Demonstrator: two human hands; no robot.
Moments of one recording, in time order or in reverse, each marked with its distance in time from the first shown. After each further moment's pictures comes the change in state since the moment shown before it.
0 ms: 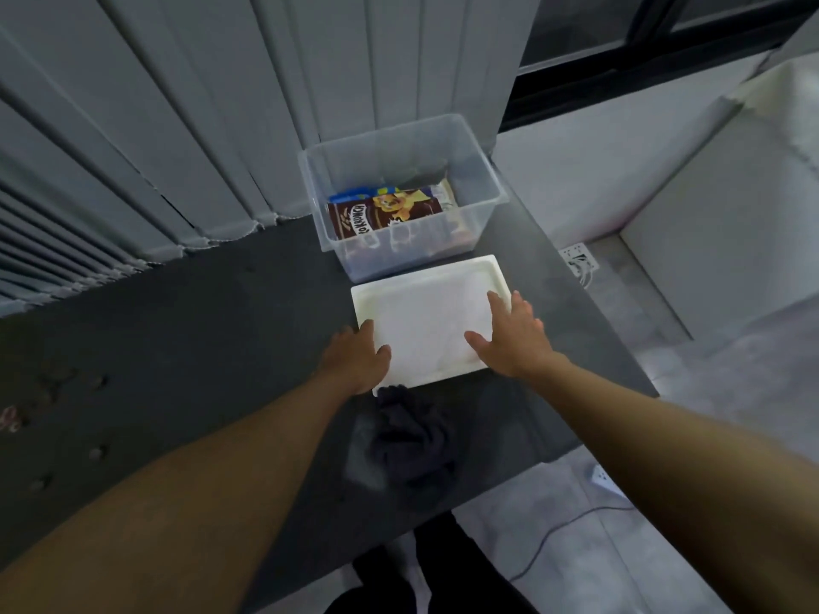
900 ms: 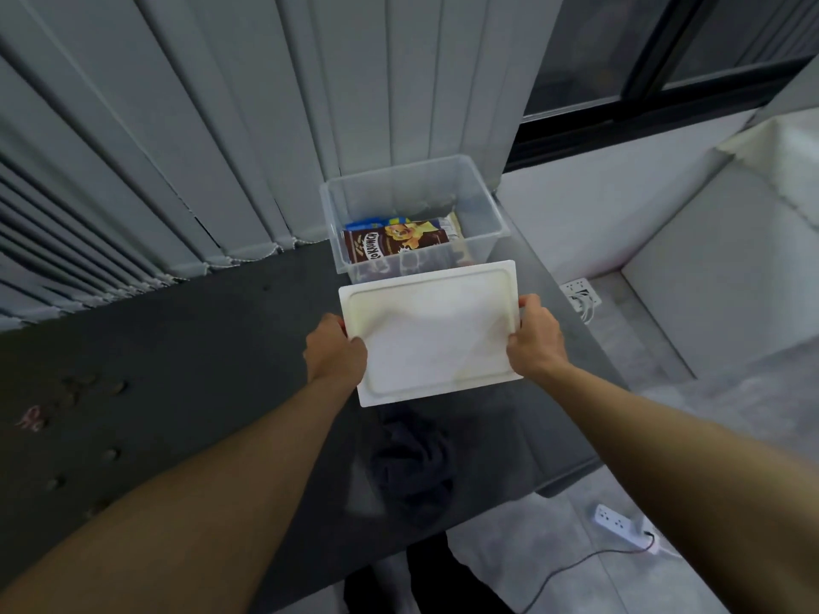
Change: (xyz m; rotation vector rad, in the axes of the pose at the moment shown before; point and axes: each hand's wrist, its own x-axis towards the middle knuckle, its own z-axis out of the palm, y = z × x) left_hand -0.029 0.005 -0.038 -0.550 0.521 -0.215; right_hand -0.005 0.000 -0.044 0.317 0.289 0.065
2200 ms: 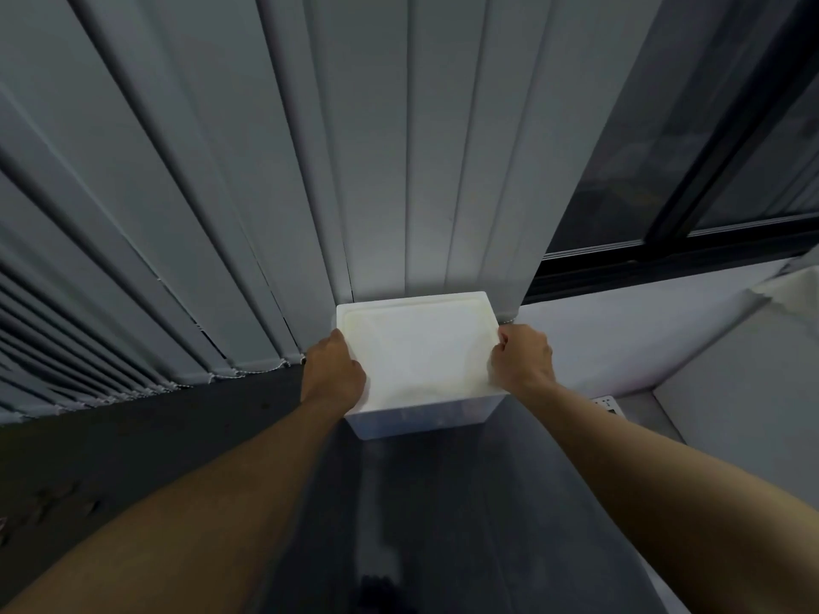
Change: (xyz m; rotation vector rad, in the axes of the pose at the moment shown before) left_hand 0.125 0.115 -0.031 0.227 0.152 0.249; right_hand 0.175 -0.108 -0.044 -0.060 0.049 -0.140
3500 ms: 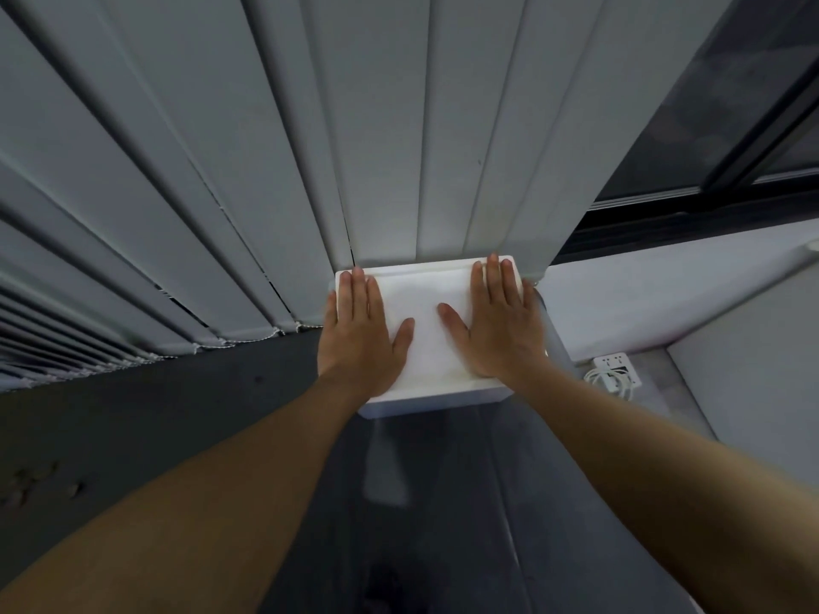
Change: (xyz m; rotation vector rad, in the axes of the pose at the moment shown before) left_hand 0.029 0.002 0.050 0.480 -0.047 0.263; right_hand 0.022 -0.023 0.060 -0.469 0.072 -0.386
